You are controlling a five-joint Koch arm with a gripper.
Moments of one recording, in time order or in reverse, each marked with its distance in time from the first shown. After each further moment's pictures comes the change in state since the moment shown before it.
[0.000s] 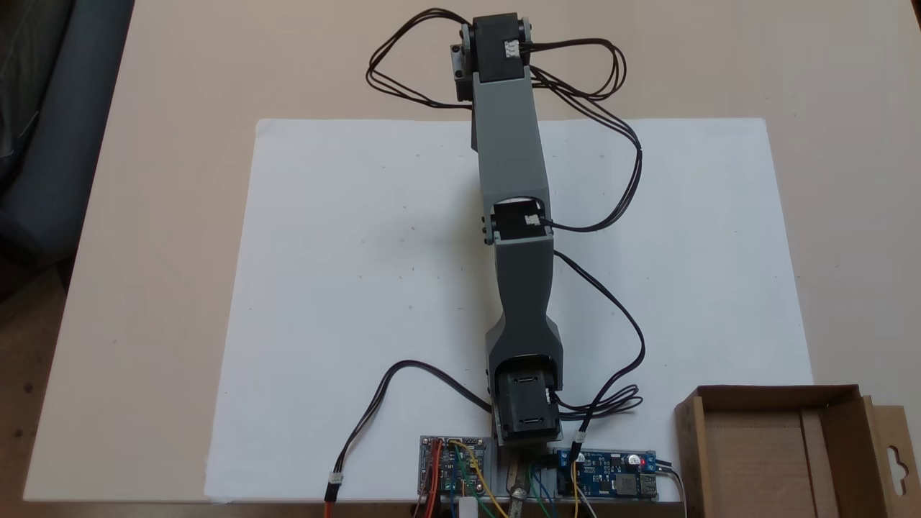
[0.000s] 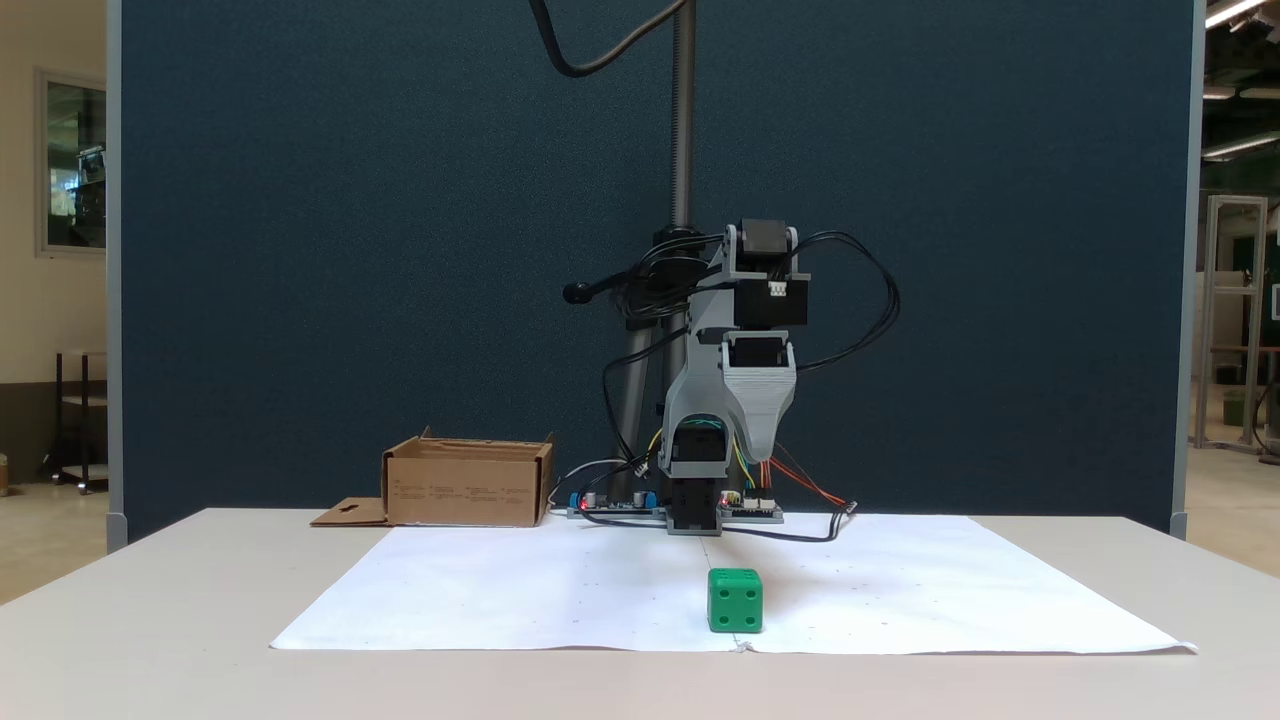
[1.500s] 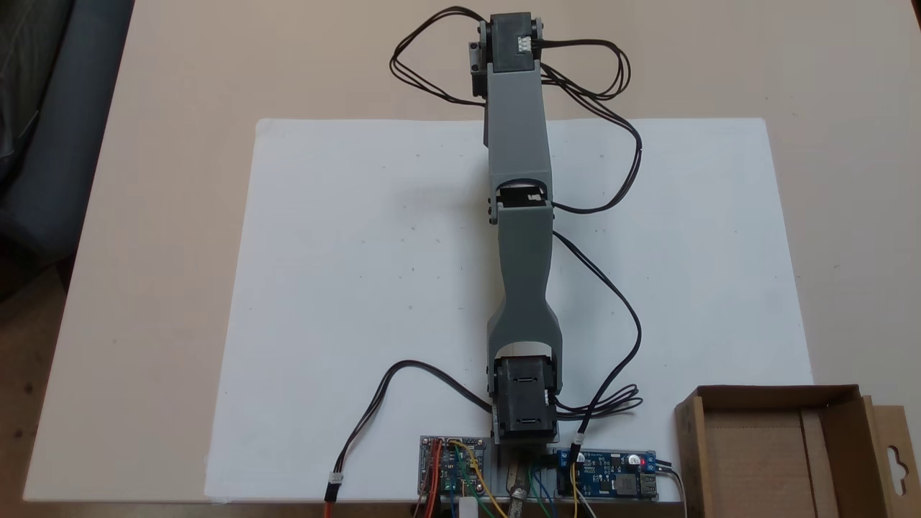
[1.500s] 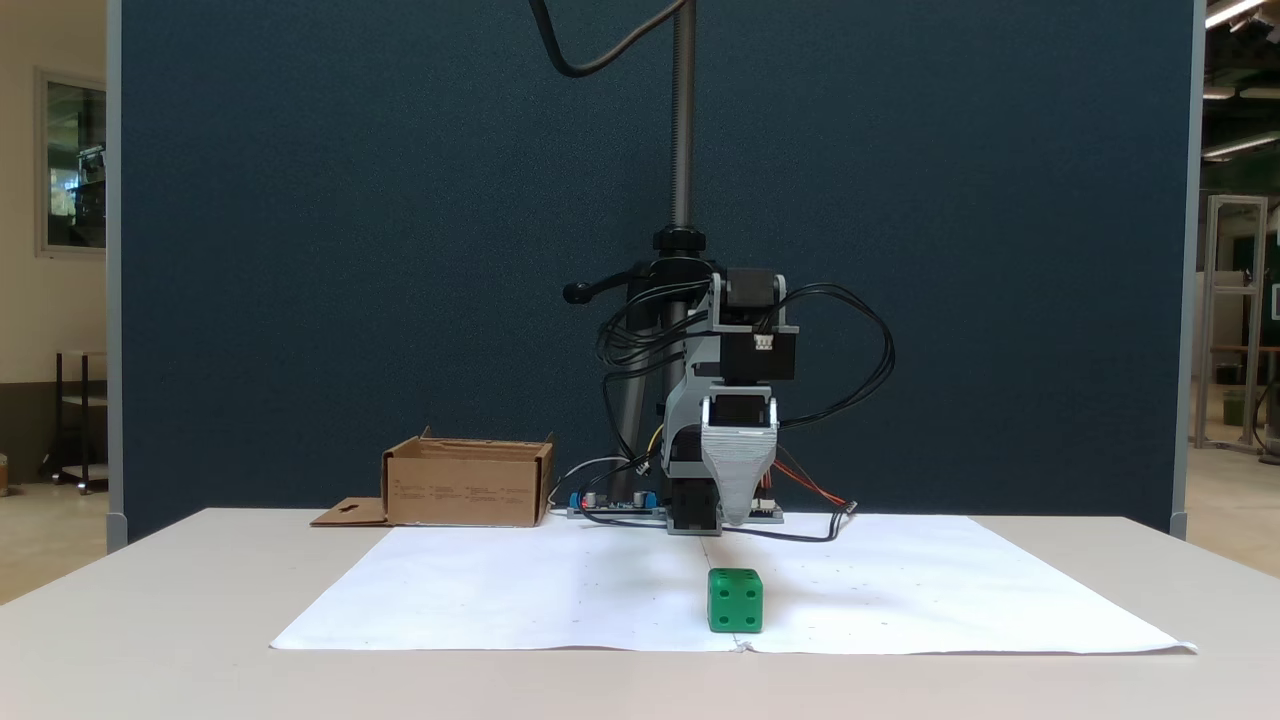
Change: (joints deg) arm 3.6 -13.4 -8.7 0.0 1.3
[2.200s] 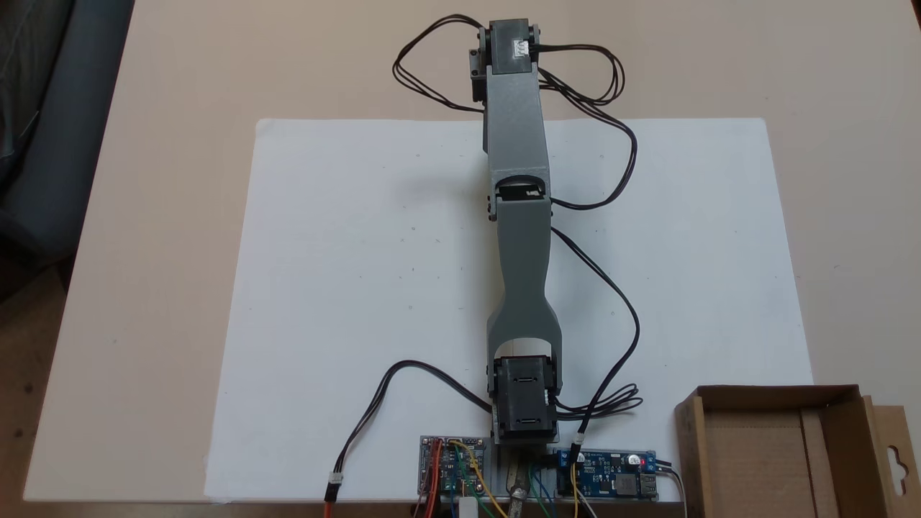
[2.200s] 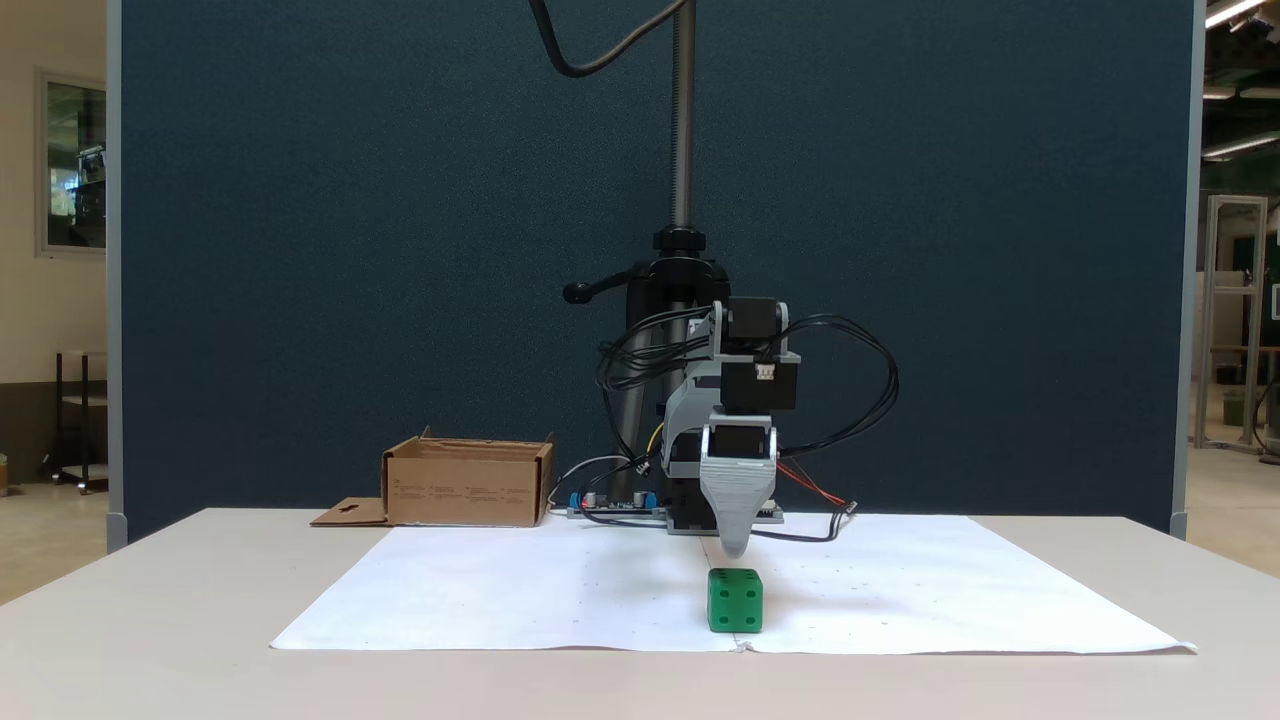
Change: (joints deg) arm 0.1 -3.5 -0.3 -1.6 1.3
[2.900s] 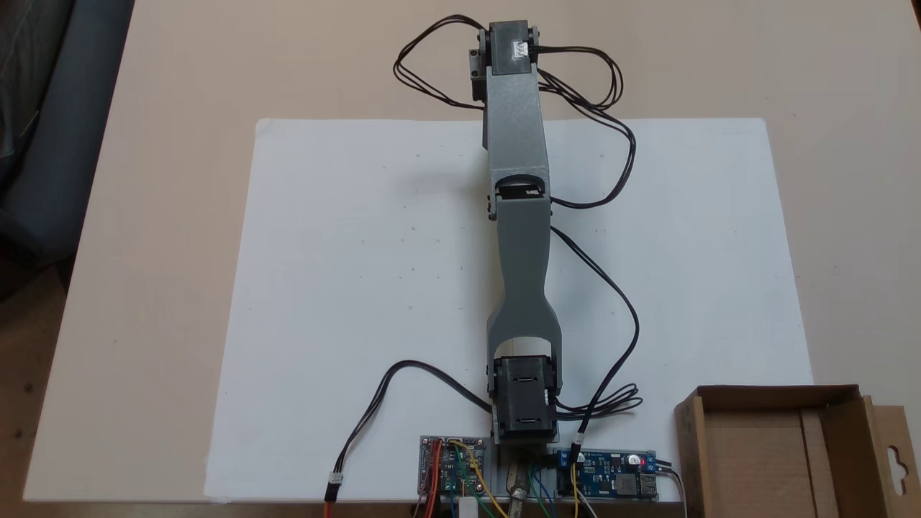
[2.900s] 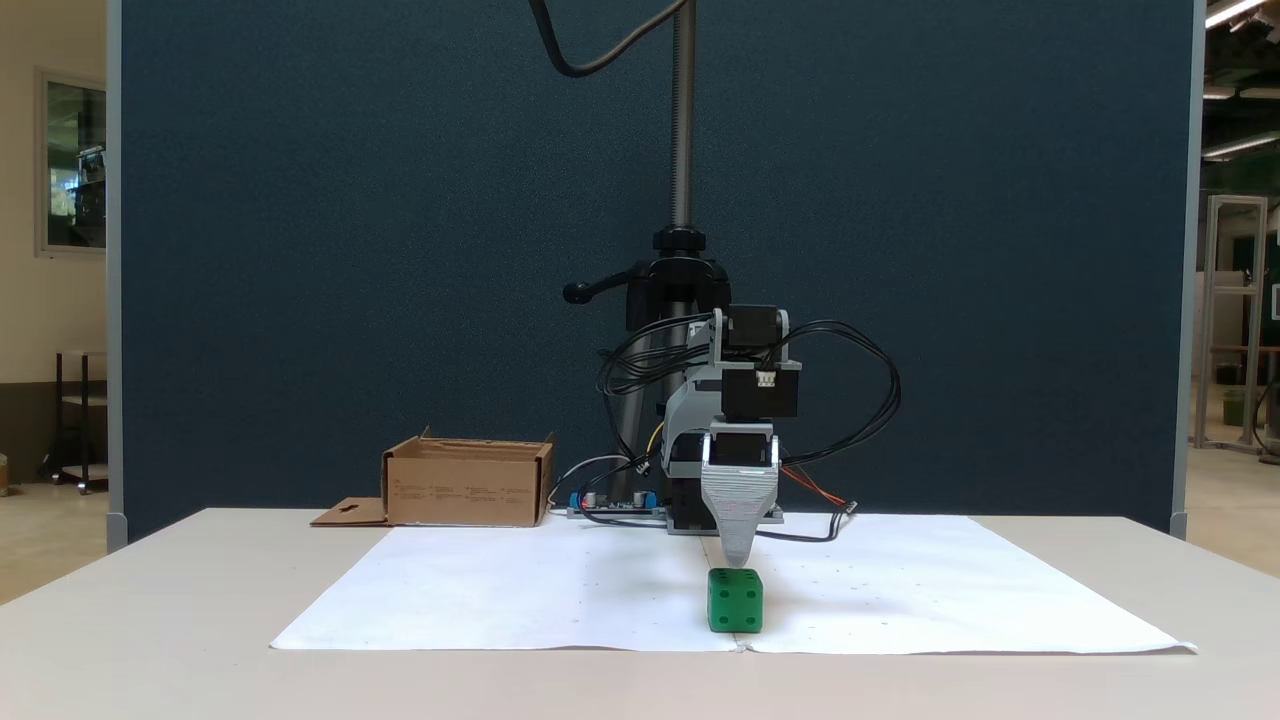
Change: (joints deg) arm 0.0 -1.1 0.1 -3.7 0.0
